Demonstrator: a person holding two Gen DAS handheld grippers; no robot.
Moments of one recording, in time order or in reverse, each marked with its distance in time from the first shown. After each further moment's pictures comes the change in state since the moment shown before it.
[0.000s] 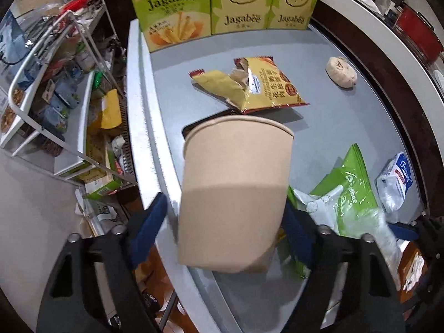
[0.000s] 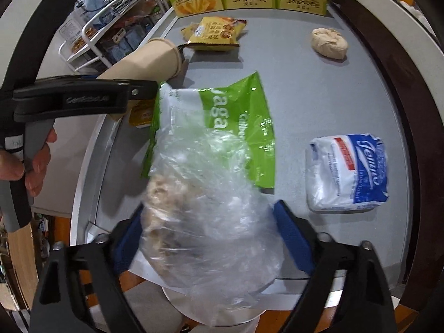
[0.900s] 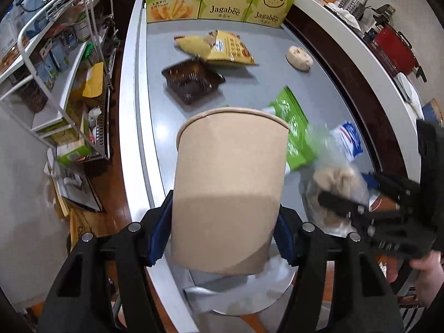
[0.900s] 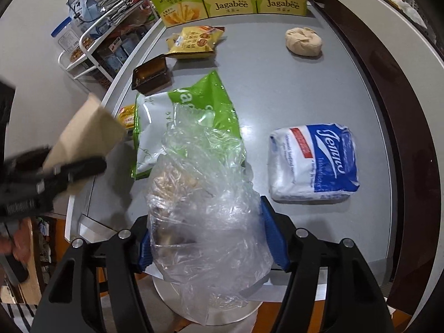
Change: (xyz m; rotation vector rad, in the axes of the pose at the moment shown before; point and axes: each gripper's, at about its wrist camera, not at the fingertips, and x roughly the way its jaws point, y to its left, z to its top) left arm -0.038 -0.021 -0.078 -0.132 -0.023 -0.168; right arm -0.023 -0.033 -0.012 0.028 -0.043 -0.008
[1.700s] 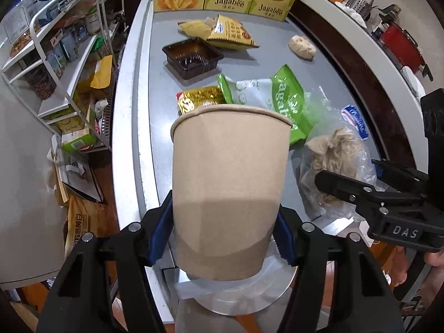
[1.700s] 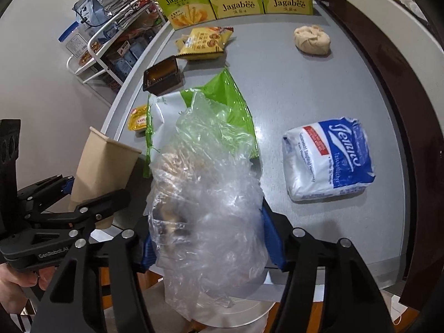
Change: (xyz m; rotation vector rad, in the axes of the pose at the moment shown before) left arm 0.004 -0.012 -0.025 -0.037 -0.022 0.036; right arm -0.002 0.009 -0.007 0.014 -0.022 0.062
